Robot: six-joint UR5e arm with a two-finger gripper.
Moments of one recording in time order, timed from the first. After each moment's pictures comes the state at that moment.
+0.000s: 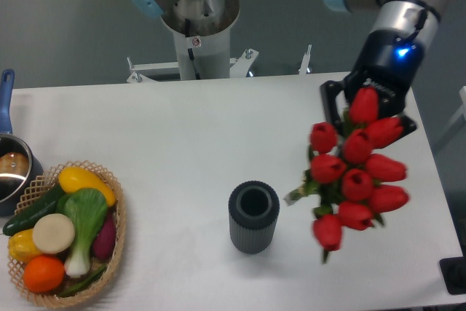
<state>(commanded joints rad) 2.88 -1.90 -1.41 -0.77 0.55 0.73</state>
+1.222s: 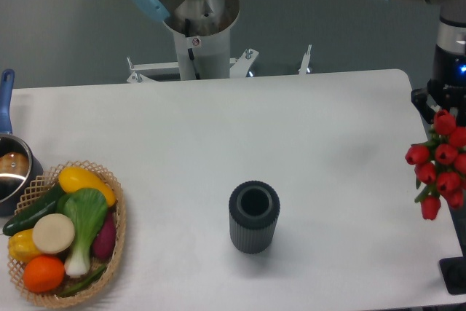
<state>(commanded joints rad) 2.92 -1.94 -1.35 -1.11 1.45 1.25</state>
